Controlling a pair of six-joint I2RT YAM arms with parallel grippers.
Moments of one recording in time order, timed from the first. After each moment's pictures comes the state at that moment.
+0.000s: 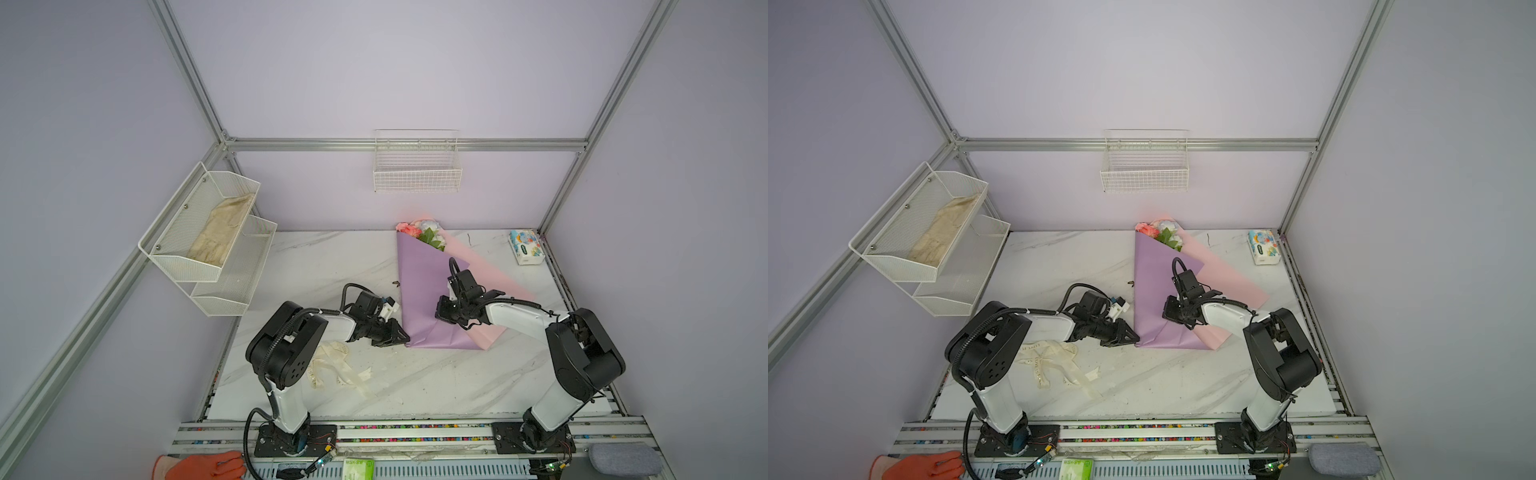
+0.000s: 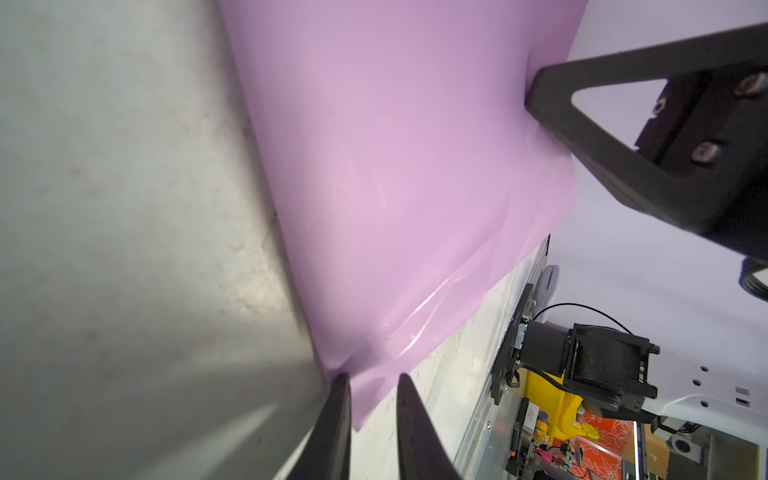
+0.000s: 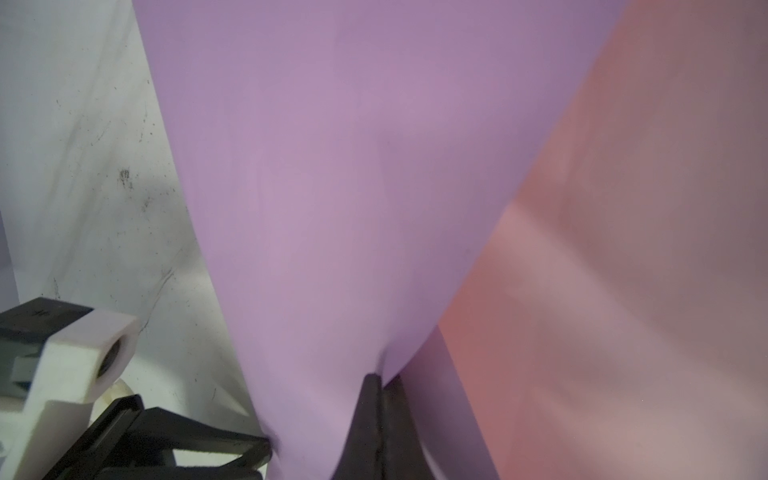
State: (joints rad) left arm -0.52 1.78 0.80 0.02 0.73 -0.61; right arm 0.50 1.67 0.97 -0.30 -0.16 0.73
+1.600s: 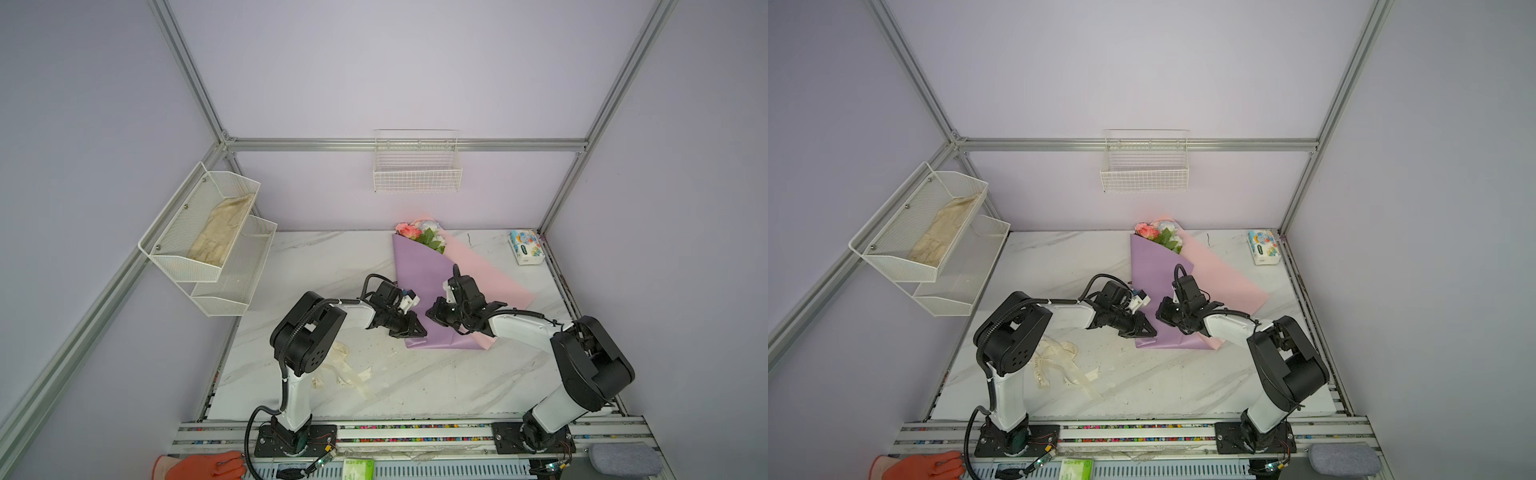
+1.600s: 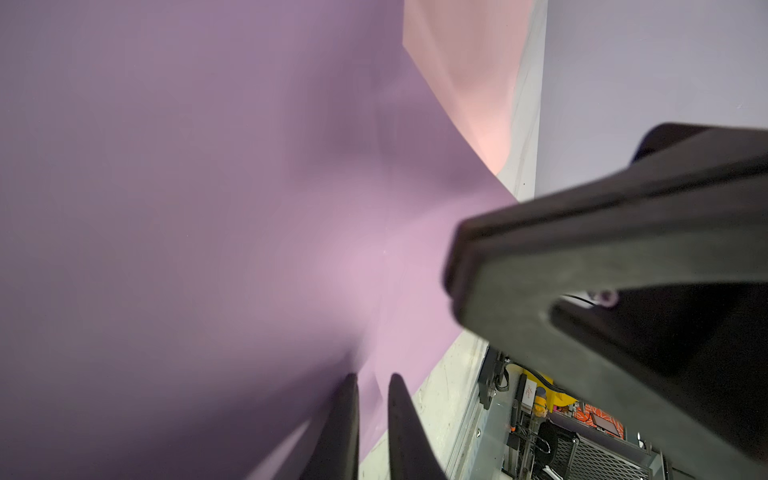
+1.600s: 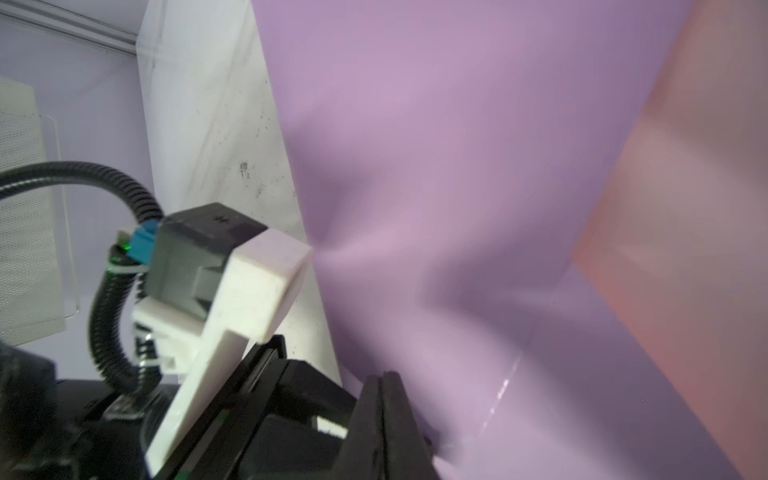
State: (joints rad) left arm -0.60 1.97 1.06 -0.04 0.78 -0.58; right arm 0.54 1.67 0.86 -0.01 -0.32 0.89
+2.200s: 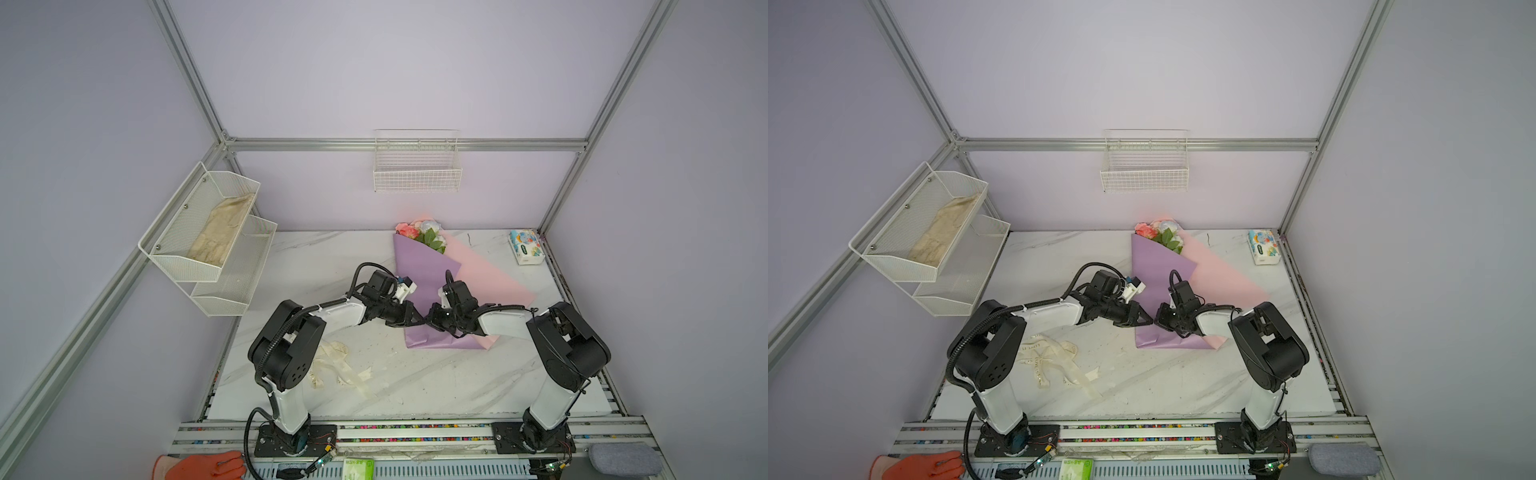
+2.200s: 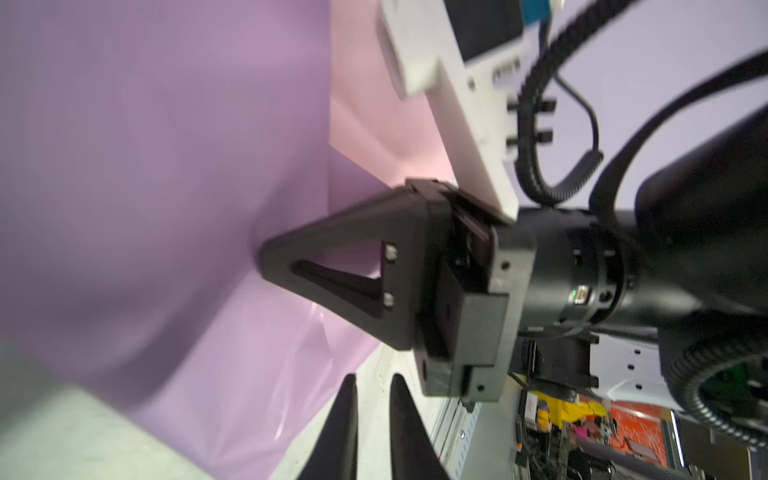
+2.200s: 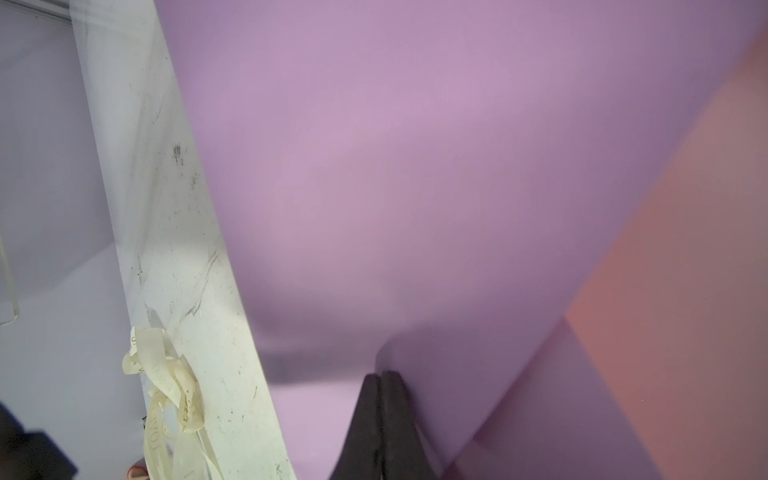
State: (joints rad) left arm -0.50 1.83 1.10 -0.13 0.76 -0.54; right arm 0.54 1.76 0.84 0.03 -0.30 0.86
